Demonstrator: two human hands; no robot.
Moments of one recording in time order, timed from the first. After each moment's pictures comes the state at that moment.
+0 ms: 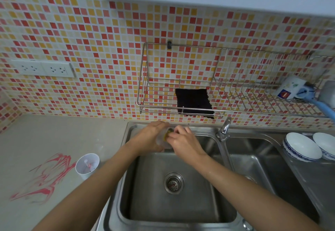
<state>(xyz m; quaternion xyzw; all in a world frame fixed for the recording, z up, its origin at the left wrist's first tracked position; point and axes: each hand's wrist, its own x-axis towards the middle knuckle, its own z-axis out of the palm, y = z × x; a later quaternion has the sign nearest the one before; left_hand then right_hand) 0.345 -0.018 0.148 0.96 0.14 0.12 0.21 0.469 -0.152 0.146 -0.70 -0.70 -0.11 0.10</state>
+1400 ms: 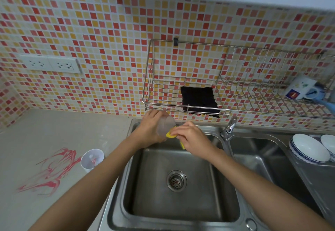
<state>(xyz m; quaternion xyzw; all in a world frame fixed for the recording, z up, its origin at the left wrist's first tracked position) 0.340 -0.006 0.154 0.94 0.21 0.18 0.21 0.489 -0.149 0.154 -0.68 -0.69 0.03 0.26</state>
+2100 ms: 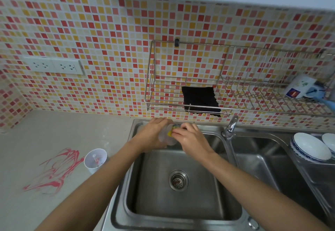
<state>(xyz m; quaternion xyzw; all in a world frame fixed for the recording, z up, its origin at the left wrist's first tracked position) 0.331 -0.014 0.147 0.96 0.15 0.14 0.18 0.480 -0.150 0.132 -0.65 -0.71 -0.18 0.17</state>
